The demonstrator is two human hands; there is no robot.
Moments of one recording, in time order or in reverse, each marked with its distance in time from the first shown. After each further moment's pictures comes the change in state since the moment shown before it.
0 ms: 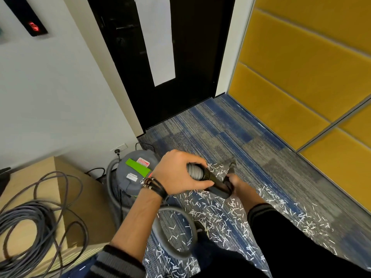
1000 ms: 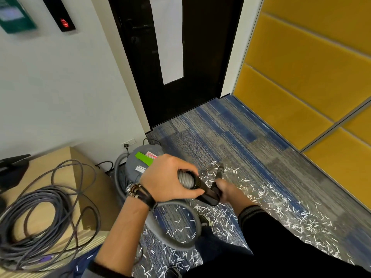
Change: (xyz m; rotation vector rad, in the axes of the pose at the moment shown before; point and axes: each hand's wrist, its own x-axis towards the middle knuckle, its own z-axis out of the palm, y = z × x) left_hand -0.096 -0.005 -0.024 0.050 0.026 0.058; right_hand -0.037 0.076 0.054 -0.125 -0.145 0.042
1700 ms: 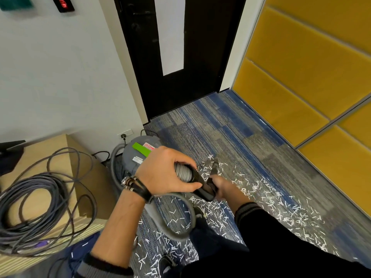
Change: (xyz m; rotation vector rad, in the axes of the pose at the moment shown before) left_hand -0.019 0.008 0.001 -0.074 0.014 -0.026; right_hand 0.001 0.022 0.001 0.013 -0.026 0.080
